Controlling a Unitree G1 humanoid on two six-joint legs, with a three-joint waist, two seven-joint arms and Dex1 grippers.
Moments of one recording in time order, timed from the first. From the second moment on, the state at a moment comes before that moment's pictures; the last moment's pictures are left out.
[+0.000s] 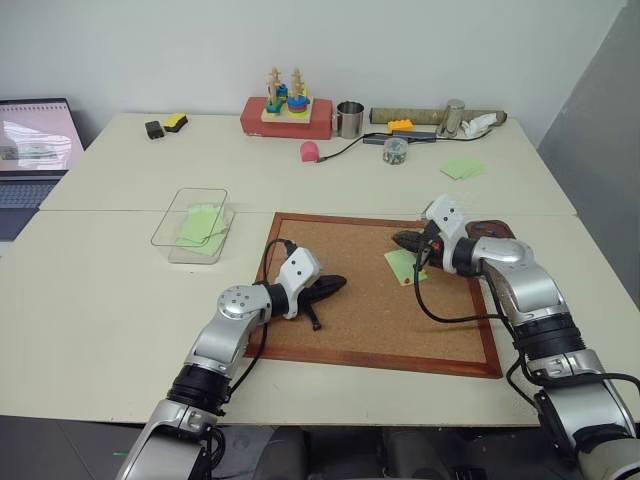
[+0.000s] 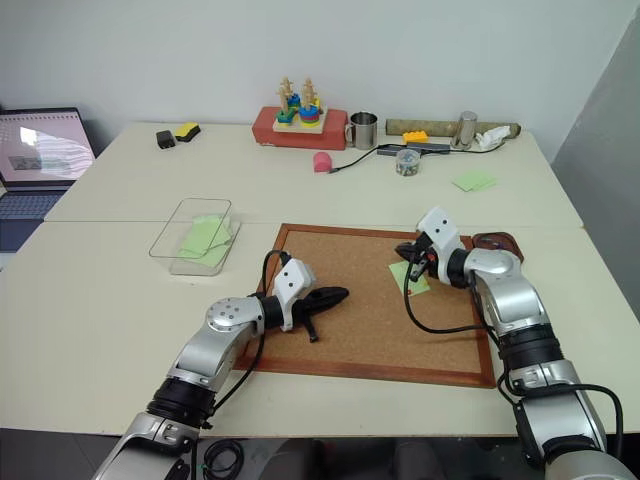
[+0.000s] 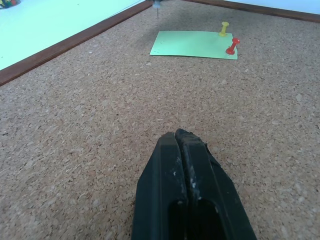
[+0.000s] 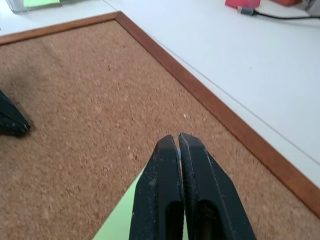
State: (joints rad) left arm -0.40 0.35 -0.21 0.24 -0.13 0.13 -0.85; right arm -0.64 -0.47 0.12 0.26 0.16 0.36 0.83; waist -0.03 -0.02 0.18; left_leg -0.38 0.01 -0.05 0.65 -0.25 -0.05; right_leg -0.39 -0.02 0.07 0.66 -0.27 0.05
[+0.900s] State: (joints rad) left arm -0.40 0.35 -0.22 0.23 -0.11 0.12 -0.84; right arm -0.61 -0.66 0.01 0.49 -0.03 0.29 0.47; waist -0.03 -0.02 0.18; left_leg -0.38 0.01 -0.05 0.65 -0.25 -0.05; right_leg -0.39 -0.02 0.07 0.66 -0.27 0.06
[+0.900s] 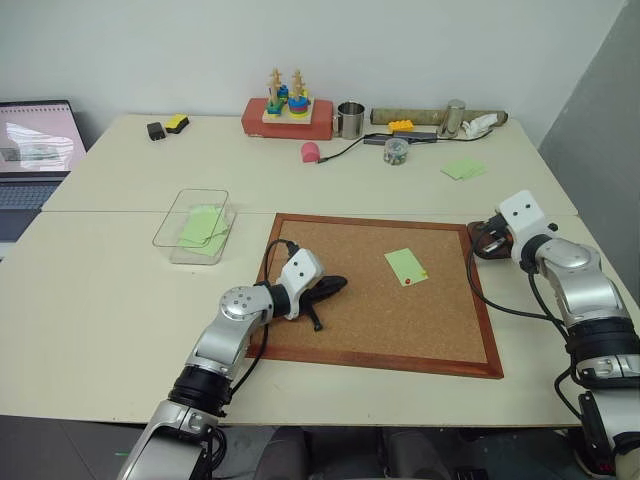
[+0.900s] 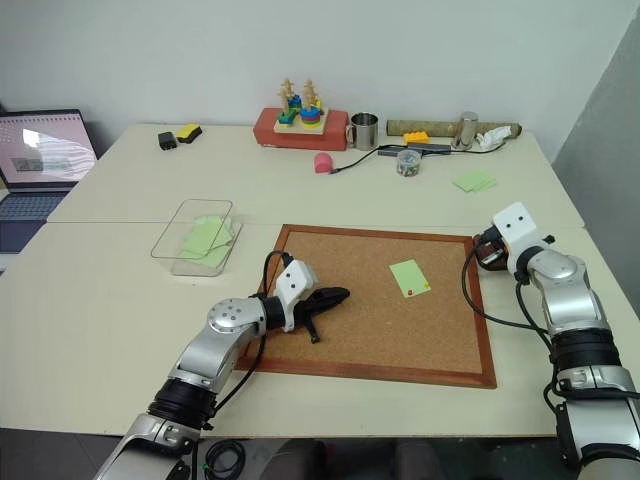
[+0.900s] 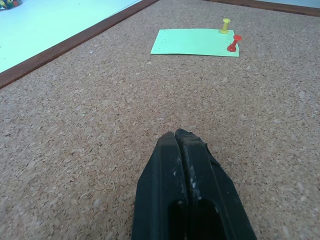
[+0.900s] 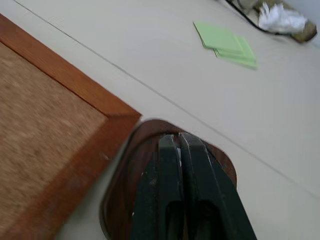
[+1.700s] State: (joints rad) left arm -0.40 0.35 -0.22 0.23 -0.11 0.12 -0.83; right arm -0.53 -0.68 -0.09 0.17 0.13 0.42 0.61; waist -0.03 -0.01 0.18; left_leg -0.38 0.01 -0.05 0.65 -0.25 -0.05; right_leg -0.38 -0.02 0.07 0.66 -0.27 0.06
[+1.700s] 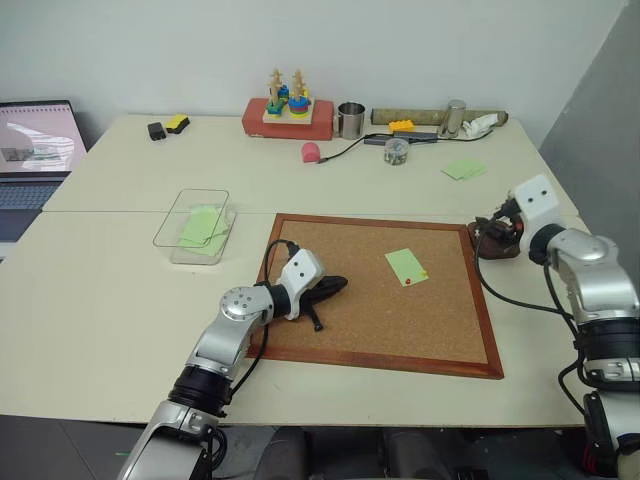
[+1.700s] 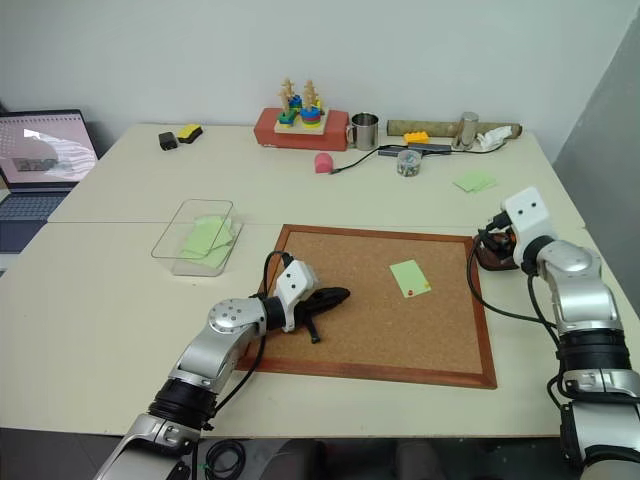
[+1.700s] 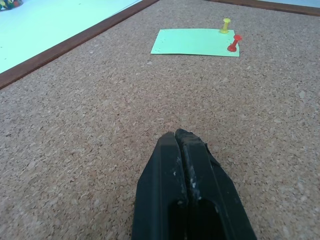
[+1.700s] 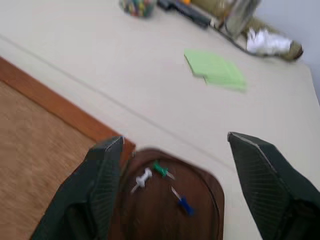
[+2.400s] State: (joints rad) left arm -0.40 0.35 -0.22 0.23 -0.11 0.12 -0.84; right arm -0.30 -0.60 0.01 -0.01 0.22 0.43 0.76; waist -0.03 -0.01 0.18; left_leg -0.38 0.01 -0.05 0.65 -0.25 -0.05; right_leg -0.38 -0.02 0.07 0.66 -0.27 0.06
